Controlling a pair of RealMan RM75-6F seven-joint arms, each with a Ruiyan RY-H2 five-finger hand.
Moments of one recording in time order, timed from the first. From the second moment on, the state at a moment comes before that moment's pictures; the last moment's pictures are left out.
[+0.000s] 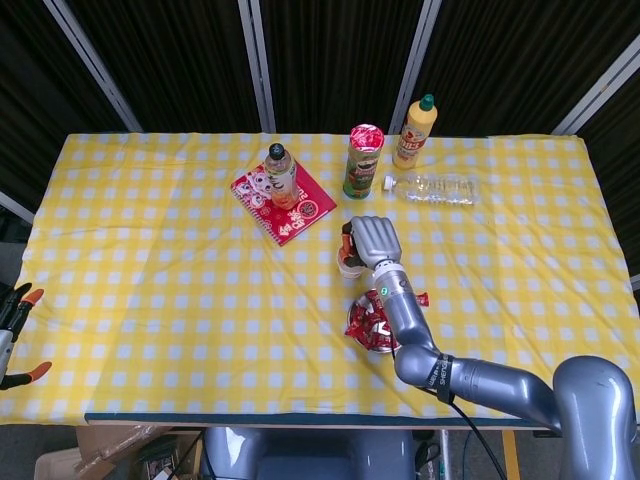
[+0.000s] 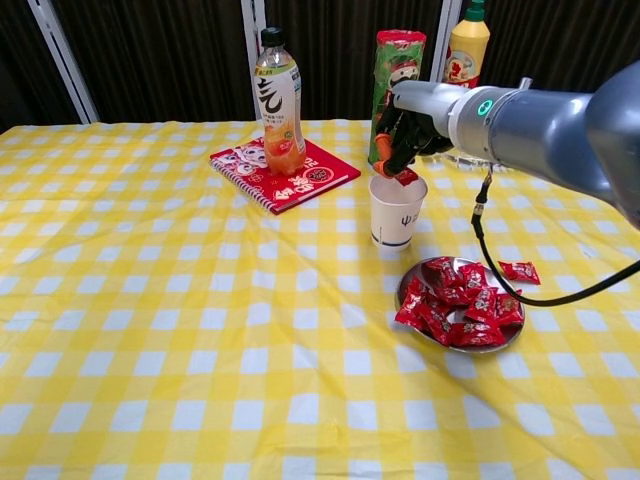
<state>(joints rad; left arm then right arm) -0.07 -1.02 0.01 -1.59 1.52 1.42 -0.02 1.01 -1.67 0.42 -1.38 -0.50 0.93 -0.56</state>
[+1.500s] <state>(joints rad) -0.06 -1.03 0.02 -1.57 1.54 1.46 -0.03 0.79 -1.48 0.06 -1.97 -0.65 1.25 -0.70</state>
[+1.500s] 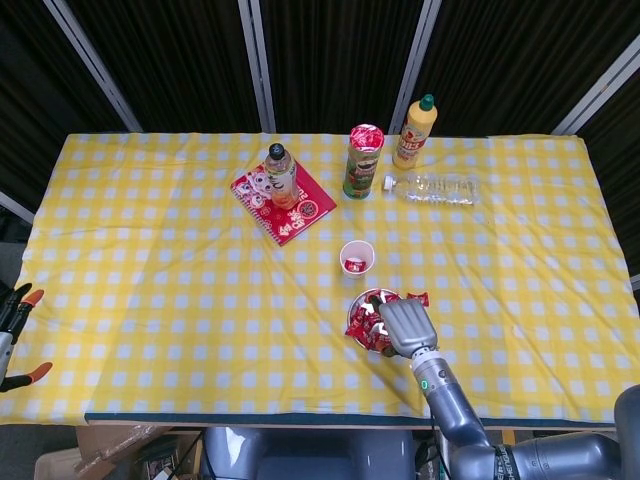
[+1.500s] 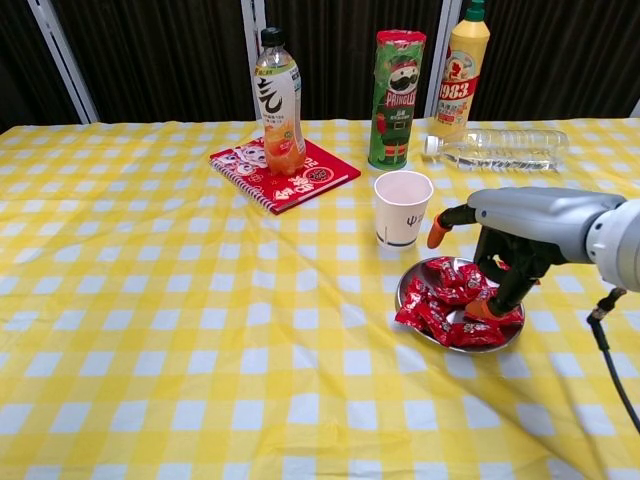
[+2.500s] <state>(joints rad) -0.07 -1.02 0.01 -1.59 1.52 1.43 -0.02 0.81 -1.59 0.10 -1.70 -0.55 1.04 -0.61</state>
